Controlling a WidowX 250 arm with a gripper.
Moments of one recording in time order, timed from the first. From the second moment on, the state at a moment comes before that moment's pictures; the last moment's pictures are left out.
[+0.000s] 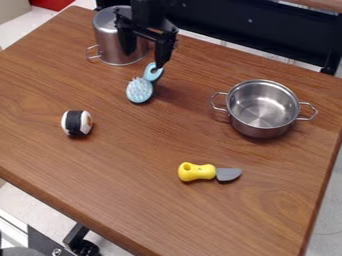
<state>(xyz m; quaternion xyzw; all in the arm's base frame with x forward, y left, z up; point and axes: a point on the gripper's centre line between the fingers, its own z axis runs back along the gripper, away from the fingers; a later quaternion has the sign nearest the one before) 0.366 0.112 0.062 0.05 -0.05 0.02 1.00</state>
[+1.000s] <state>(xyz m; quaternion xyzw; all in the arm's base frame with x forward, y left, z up) 0.371 0.113 0.025 0.05 -0.02 0.05 1.00</state>
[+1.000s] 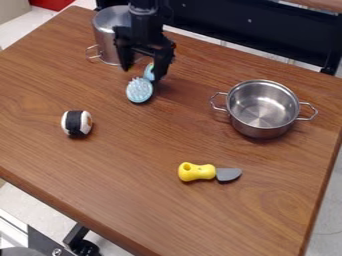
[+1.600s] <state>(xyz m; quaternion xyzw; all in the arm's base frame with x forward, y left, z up) 0.364 0.107 0.006 0.06 -0.01 0.06 1.00</state>
